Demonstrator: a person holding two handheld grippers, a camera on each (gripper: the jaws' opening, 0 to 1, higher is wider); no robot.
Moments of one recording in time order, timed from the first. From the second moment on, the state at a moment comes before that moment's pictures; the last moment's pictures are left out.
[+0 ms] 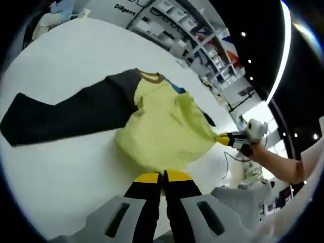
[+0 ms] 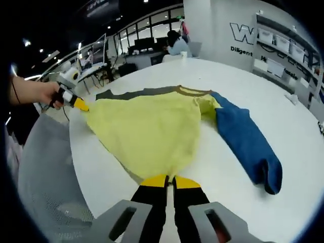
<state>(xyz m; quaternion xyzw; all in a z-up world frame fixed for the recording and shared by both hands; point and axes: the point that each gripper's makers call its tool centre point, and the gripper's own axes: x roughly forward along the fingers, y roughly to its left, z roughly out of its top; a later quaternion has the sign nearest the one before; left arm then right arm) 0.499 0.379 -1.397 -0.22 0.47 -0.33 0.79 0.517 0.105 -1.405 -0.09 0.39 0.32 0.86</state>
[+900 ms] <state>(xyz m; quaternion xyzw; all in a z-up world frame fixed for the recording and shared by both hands) 0.433 0.368 -1.430 -0.17 0.55 -0.36 0.74 0.438 0.067 -1.447 -0.06 0.45 0.29 0.84</state>
